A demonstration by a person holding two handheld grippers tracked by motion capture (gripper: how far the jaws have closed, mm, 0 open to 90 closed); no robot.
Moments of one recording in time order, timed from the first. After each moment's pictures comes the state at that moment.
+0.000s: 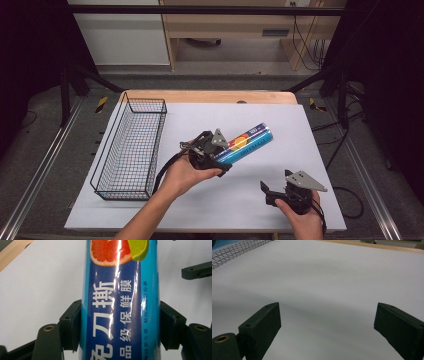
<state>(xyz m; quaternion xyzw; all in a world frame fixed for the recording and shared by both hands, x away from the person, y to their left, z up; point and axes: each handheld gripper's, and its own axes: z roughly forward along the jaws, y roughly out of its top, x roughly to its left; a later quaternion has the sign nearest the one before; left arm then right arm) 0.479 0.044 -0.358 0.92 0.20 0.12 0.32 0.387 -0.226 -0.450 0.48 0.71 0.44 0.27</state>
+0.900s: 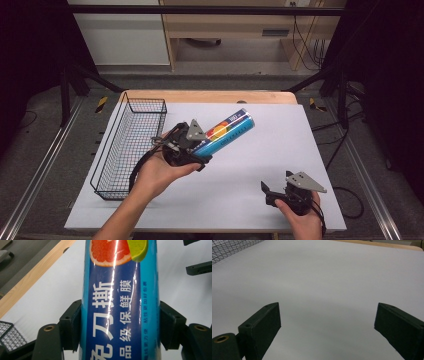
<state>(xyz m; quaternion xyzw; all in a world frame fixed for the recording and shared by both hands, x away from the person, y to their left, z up) 0.459 0.096 -0.305 0.90 0.23 0.18 0.32 0.386 -0.226 -0.453 0.49 0.70 0.43 0.28</state>
